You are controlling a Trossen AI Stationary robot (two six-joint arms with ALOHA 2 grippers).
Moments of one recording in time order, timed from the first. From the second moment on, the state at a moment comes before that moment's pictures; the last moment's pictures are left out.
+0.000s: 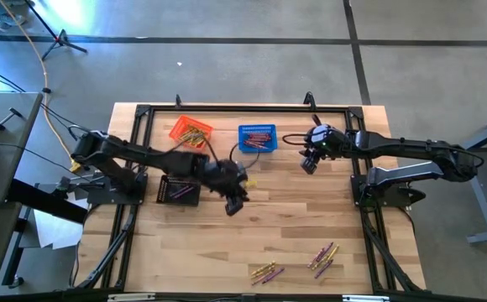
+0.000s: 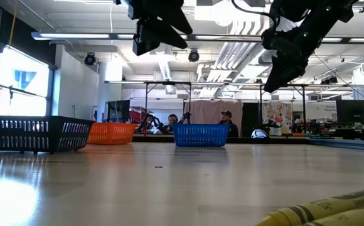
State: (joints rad) left arm -0.13 1.60 1.23 -0.39 0.05 -0.55; right arm -0.28 1.04 0.74 -0.59 0.19 0.22
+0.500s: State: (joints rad) left arm -0.37 1.91 1.23 0.06 -0.14 -0.68; right arm -0.28 1.04 0.74 -0.58 0.19 0.20
